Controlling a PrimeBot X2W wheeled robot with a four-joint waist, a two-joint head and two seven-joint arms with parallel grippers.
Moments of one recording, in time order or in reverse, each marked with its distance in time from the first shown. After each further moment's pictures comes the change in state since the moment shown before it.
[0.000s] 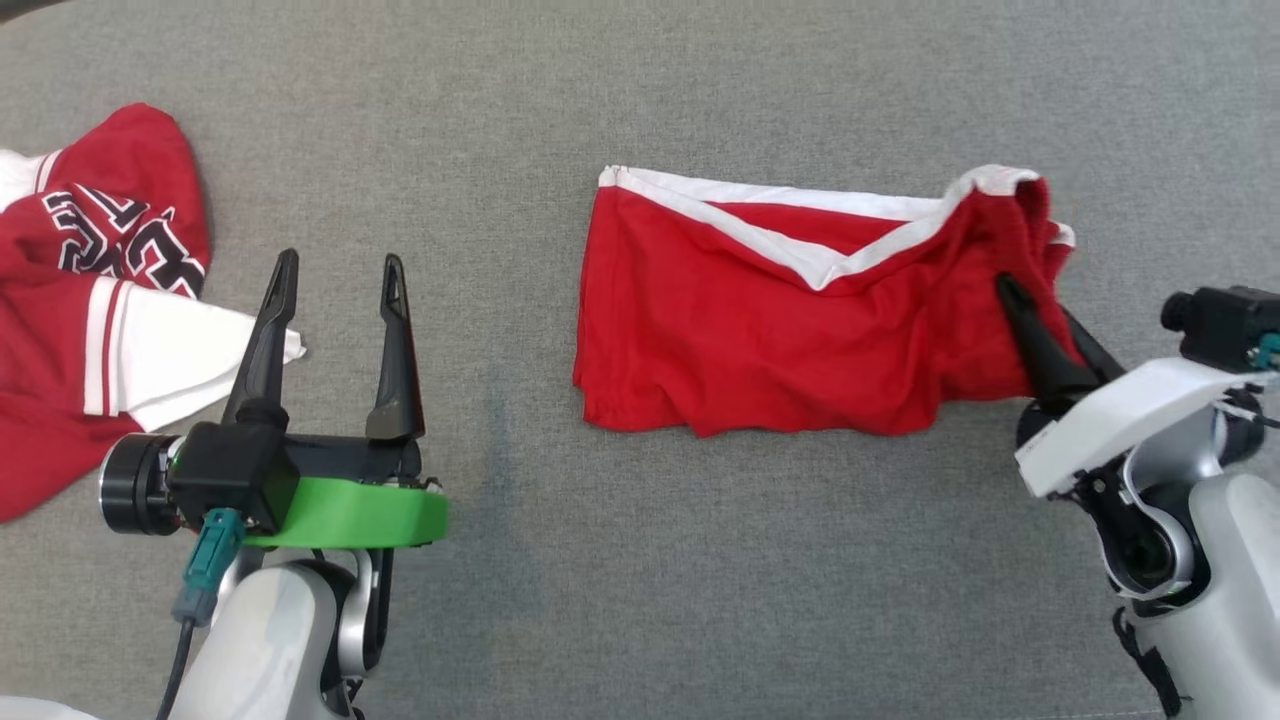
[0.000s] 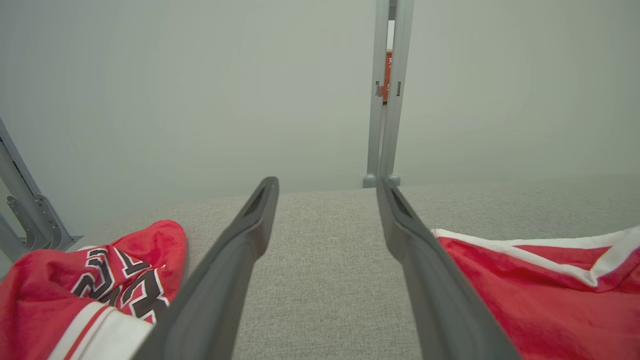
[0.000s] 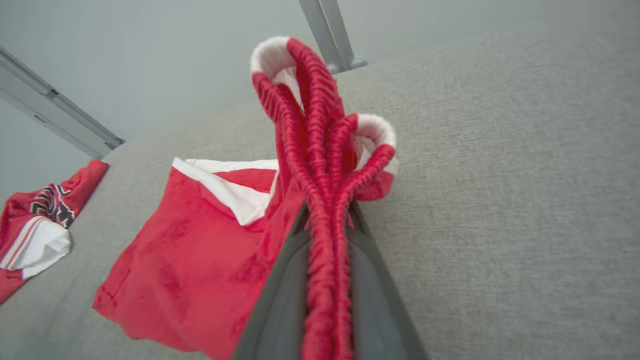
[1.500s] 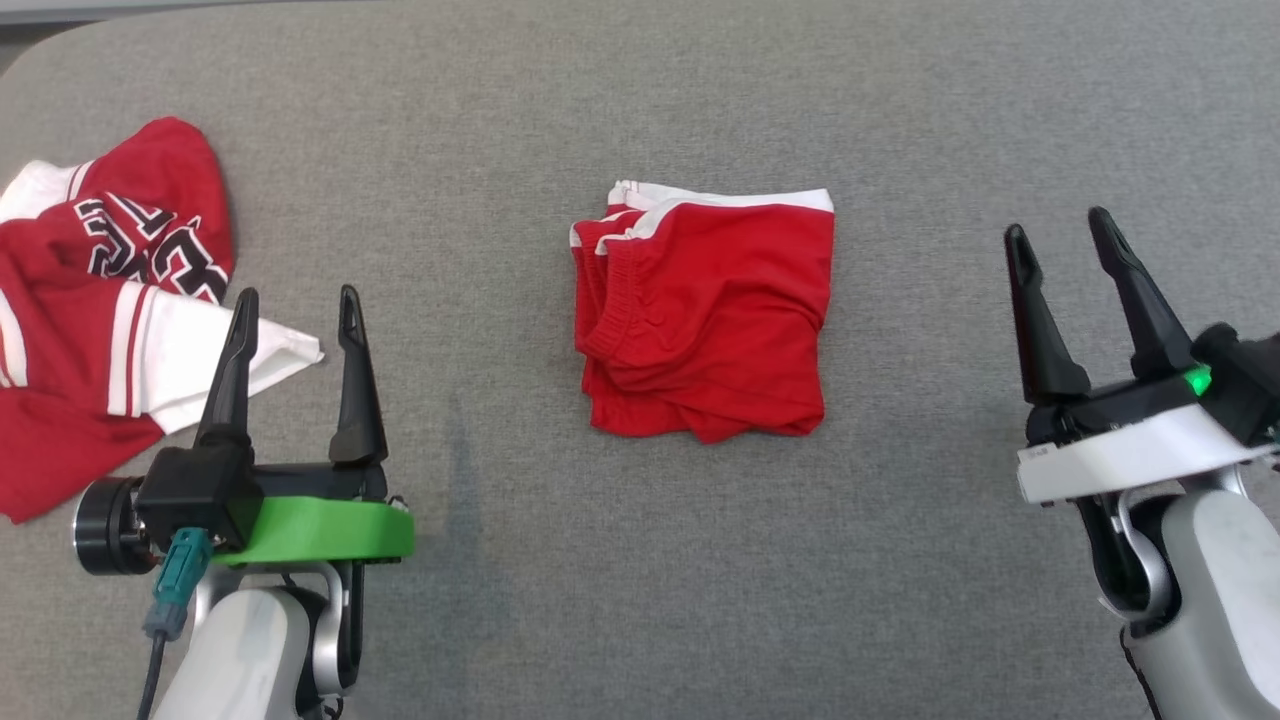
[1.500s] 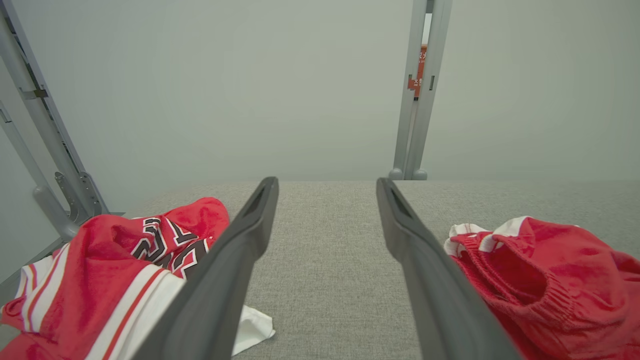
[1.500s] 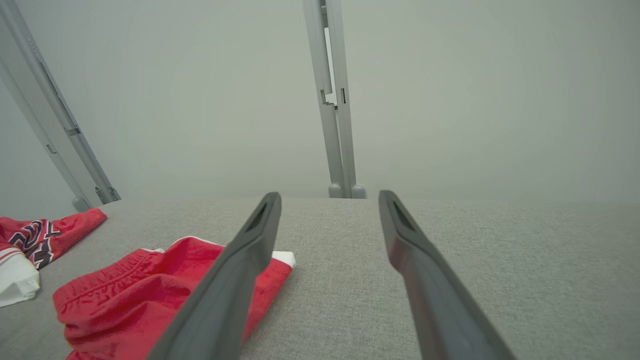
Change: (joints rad) left arm 0.040 0.004 0.042 0.044 -0.035 0.018 -0.019; right arm 0.007 0.030 0.011 -0.035 -0.264 0.000 -0.376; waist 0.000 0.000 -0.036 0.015
